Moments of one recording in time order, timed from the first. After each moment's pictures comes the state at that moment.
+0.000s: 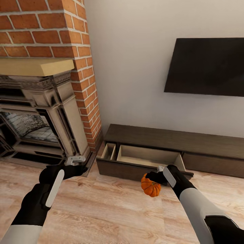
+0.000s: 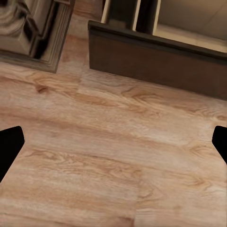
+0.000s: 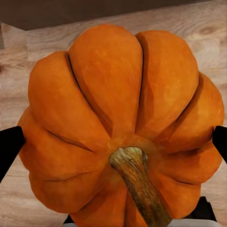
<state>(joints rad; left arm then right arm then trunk) -0.52 0.09 -0.01 -1.42 0.23 1.04 0.03 -0.85 -0.01 0.00 -0.49 -0.42 0.76 -0.10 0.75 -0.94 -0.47</state>
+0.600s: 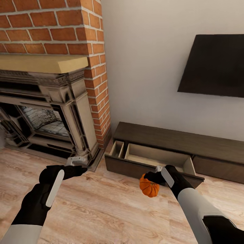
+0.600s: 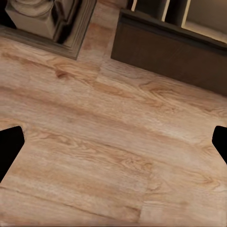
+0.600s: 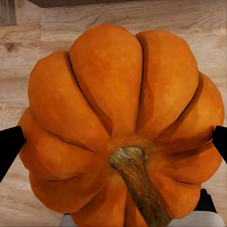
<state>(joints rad) -0.52 0.09 0.00 -1.41 0.22 1.04 0.03 -0.85 0.01 0.00 -0.49 -0.41 0.76 -0.10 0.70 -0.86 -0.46</state>
